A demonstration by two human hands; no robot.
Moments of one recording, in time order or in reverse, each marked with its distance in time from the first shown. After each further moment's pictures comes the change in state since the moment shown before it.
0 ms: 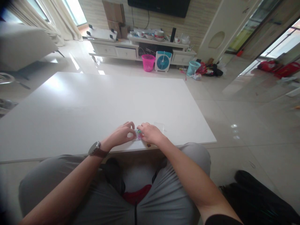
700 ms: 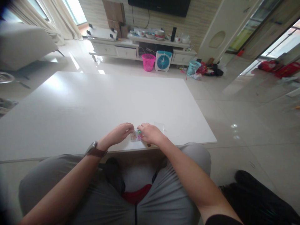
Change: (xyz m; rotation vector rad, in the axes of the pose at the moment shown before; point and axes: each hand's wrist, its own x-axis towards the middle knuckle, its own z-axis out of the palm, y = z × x) left_hand 0.004 -0.007 -0.003 -0.141 0.041 -0.082; right_hand -0.001 -0.002 -0.003 0.018 -0.033 0.010
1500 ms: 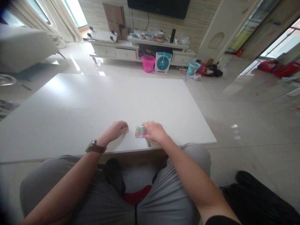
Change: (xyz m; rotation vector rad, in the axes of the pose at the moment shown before) left_hand 0.000 -0.031 -0.004 0.059 0.051 -0.243; right_hand -0.004 0.012 -0.006 -0.137 0.024 0.157
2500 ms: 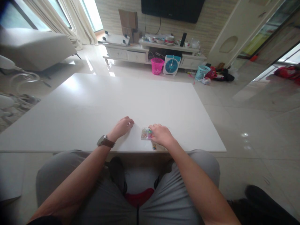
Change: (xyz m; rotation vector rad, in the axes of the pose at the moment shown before) left_hand 0.012 -0.022 0.009 -0.001 0.172 -0.021; right_hand -0.001 0.001 0.002 0.014 -0.019 -0.024
